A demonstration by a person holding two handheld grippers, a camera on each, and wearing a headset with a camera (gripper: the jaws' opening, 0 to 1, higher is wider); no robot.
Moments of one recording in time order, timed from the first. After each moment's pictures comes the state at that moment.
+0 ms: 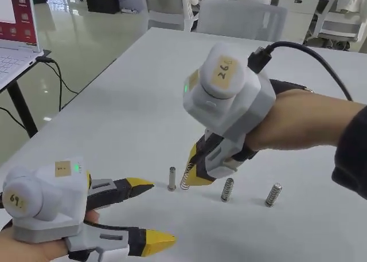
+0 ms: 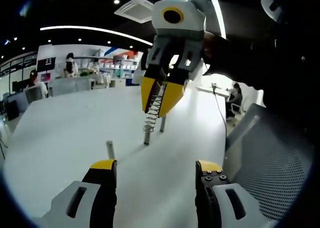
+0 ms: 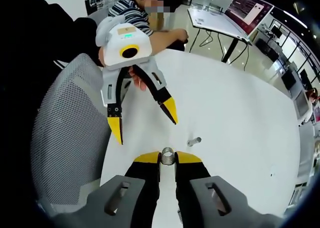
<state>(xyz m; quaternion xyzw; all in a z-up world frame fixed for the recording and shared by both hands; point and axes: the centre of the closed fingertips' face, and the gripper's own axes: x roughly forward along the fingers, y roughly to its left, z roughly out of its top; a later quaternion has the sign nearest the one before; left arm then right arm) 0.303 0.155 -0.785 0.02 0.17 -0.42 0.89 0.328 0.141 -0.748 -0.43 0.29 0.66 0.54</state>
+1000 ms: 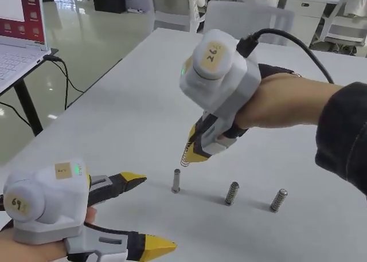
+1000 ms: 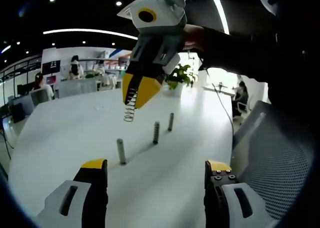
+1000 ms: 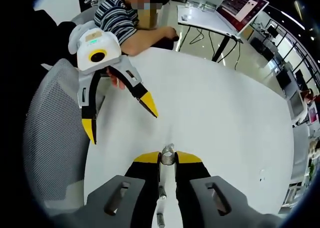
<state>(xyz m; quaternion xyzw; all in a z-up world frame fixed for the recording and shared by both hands) 0.309 0.170 -0.789 0.04 0.16 -0.40 0.90 0.371 0.167 -0.750 -0.45 0.29 0.64 0.55</state>
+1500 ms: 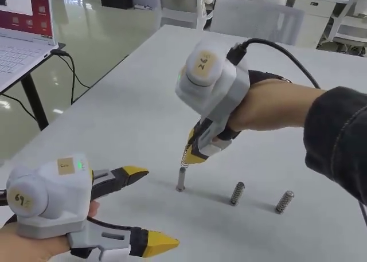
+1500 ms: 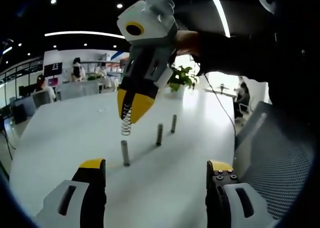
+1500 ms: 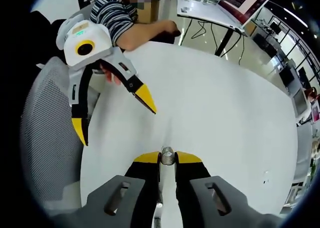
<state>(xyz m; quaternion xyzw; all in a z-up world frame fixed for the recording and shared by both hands) 0.313 0.175 -0.788 0.03 0.15 -0.39 0.91 0.378 0.177 -0.771 -0.45 0.30 0.64 0.54</state>
